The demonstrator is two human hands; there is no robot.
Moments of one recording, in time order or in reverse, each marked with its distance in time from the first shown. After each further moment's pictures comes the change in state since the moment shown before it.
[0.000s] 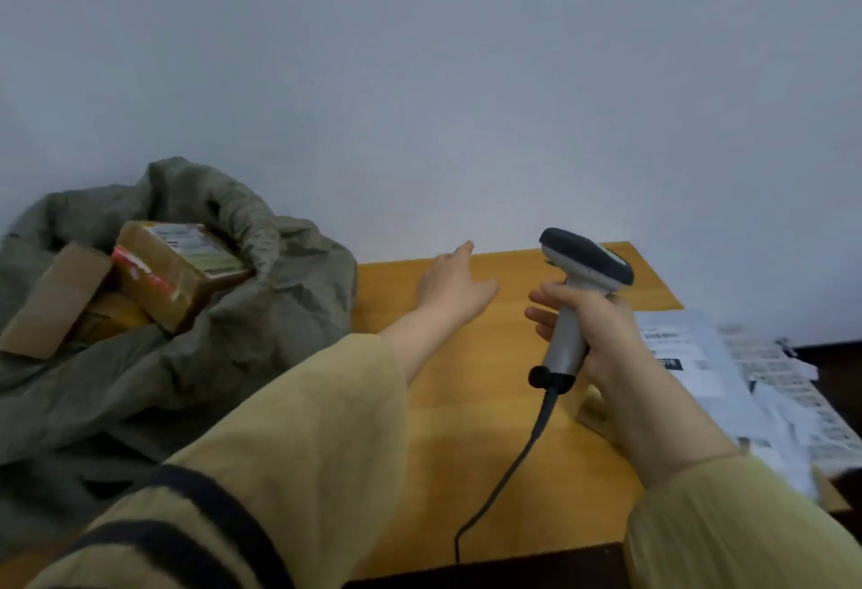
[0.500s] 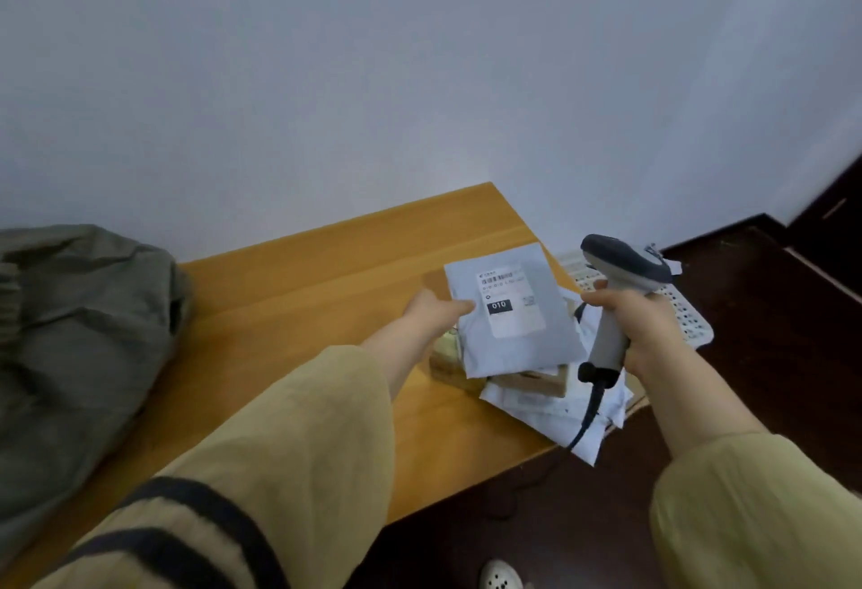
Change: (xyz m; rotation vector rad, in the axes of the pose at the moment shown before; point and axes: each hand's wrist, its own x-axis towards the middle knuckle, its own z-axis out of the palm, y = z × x) left_hand 0.005 0.090 0.200 -0.281 -0.388 -0.366; right_hand 0.066 -0.008 -0.263 -0.063 0.440 0.069
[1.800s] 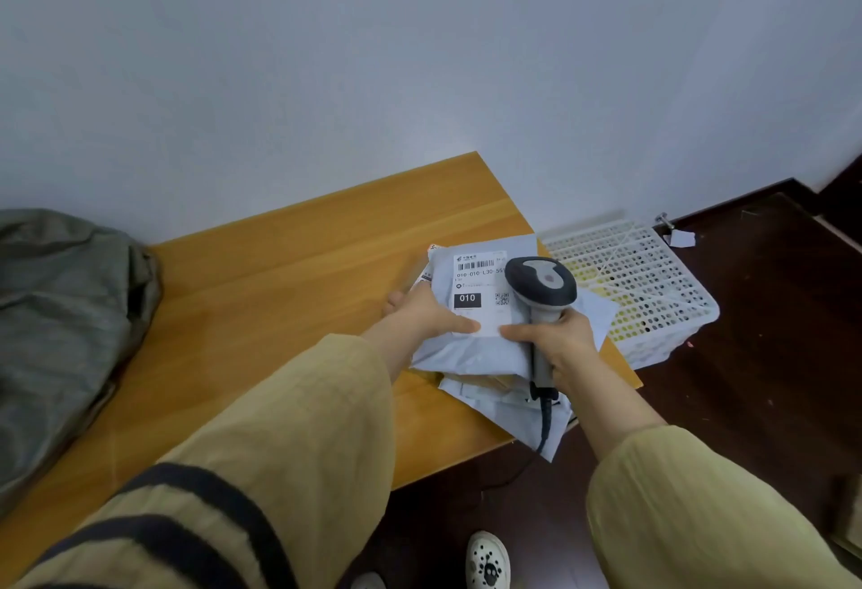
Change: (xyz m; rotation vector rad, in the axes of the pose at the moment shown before) left_hand 0.040 0.000 0.061 0.339 0.017 -0.042; right_hand 0.034 0.053 0.005 -0.112 -0.212 0.127
